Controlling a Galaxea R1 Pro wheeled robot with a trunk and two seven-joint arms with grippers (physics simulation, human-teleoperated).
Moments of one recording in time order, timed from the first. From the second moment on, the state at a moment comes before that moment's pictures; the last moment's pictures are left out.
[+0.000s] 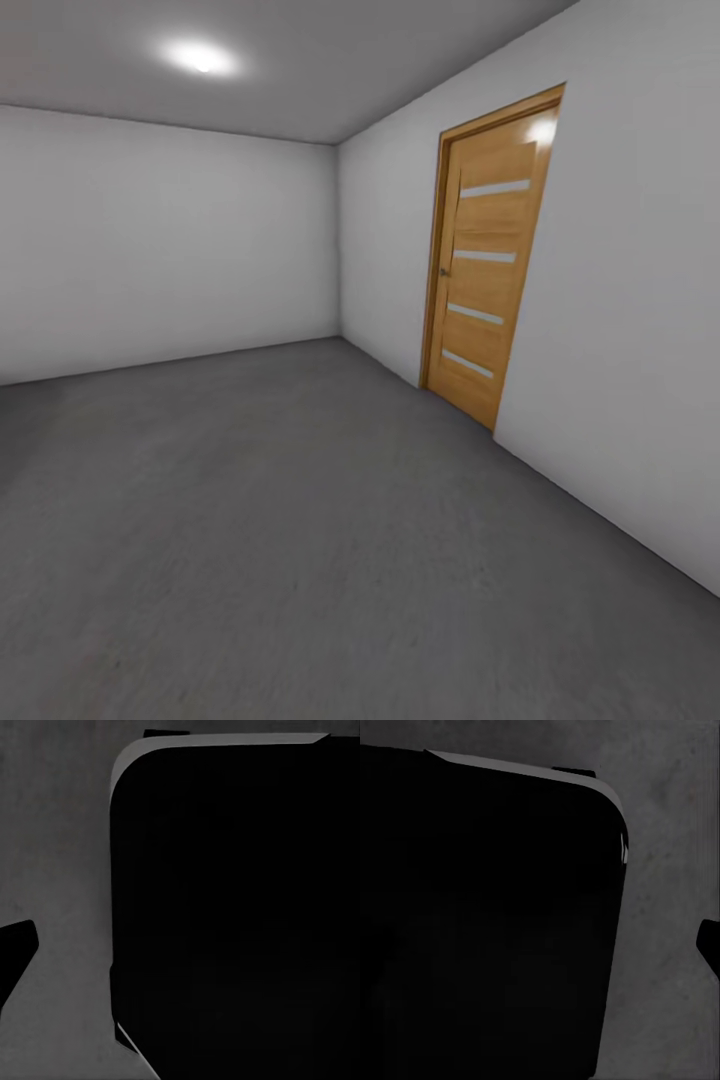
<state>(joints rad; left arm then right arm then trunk) 0.00 0.01 0.01 -0.05 0.03 0.00 0.00 0.00 0.00 0.00 0.01 0.09 -0.15 0.00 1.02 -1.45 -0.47</state>
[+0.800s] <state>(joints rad) 0.00 0.01 0.01 -0.05 0.03 0.00 0.00 0.00 0.00 0.00 0.01 0.09 -0.15 0.00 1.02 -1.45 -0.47</state>
